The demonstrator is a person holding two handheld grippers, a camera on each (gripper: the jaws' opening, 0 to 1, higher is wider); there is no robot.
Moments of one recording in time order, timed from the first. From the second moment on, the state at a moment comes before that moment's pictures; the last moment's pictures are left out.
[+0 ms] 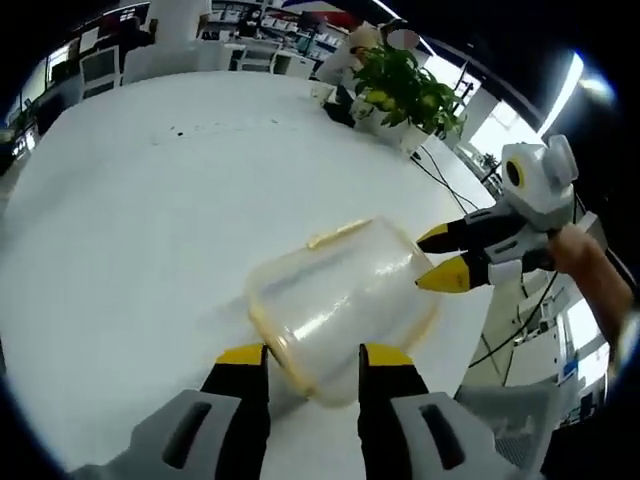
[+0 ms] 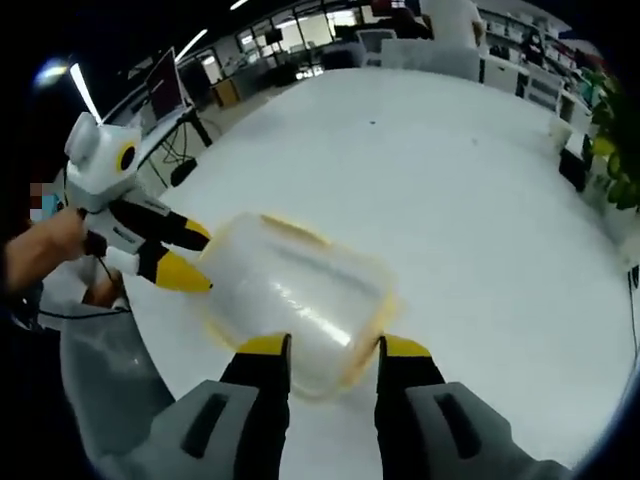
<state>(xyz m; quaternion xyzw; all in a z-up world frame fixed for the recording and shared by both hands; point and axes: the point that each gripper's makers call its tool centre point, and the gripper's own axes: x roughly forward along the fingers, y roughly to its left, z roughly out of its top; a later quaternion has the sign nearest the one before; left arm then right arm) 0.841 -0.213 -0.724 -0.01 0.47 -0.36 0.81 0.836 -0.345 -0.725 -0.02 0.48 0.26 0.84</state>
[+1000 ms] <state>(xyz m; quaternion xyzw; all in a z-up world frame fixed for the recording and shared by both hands) 0.833 -0.194 -0.725 0.00 0.48 -0.36 0.80 0.823 -0.328 -0.722 -0.01 0.47 0.25 0.85</state>
